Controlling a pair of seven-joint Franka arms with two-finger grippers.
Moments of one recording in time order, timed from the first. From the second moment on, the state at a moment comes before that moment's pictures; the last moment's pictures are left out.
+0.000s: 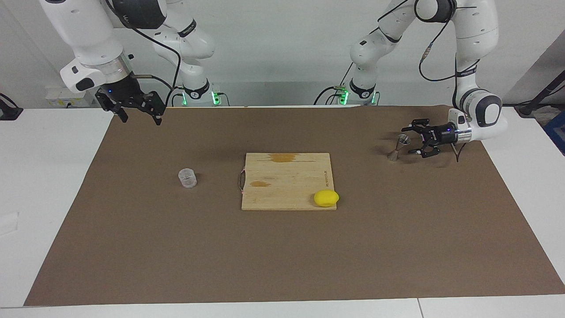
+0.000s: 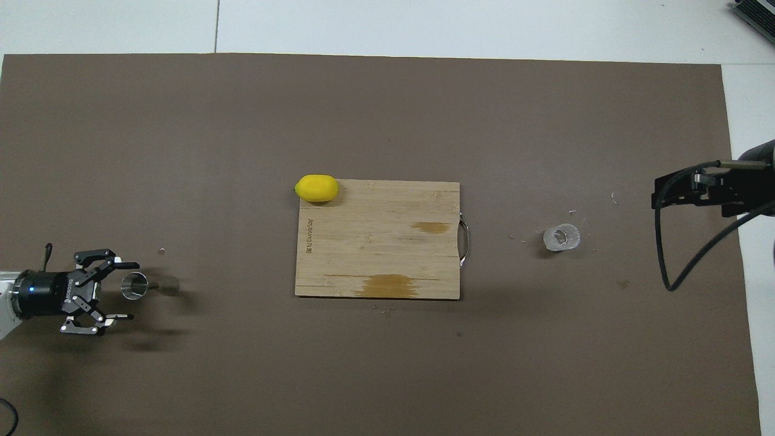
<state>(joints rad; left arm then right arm) 0.53 0.34 0.05 -2.17 -0.98 1.36 2.42 -0.06 -0.02 0.08 -1.60 -0.01 1.55 0.15</state>
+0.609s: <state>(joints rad) 0.50 0.33 0.05 -2.17 -1.01 1.36 2.42 -0.06 -0.02 0.08 -1.60 -0.01 1.55 0.15</state>
